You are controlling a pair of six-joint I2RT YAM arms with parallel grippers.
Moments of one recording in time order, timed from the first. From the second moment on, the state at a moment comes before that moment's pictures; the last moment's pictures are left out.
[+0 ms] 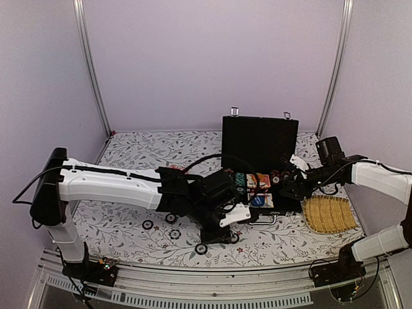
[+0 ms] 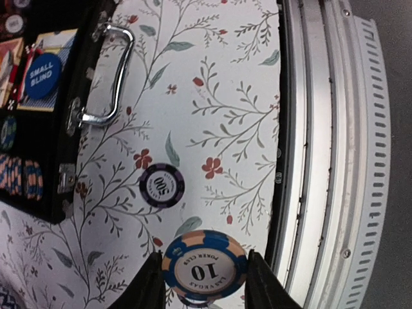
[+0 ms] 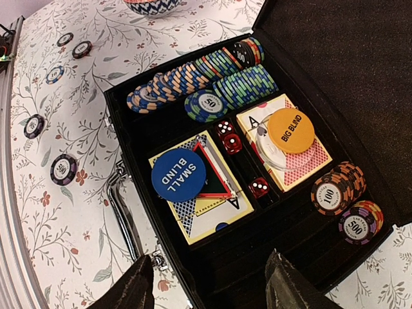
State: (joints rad) left arm -1.28 1.86 1.44 -0.65 0.09 0.19; right arm 0.26 1.28 0.77 -0.44 -0.57 -0.59
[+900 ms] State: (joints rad) left arm -1.06 1.66 1.01 -0.65 -0.01 -0.02; right arm 0.26 1.31 0.77 -0.44 -0.57 -0.60
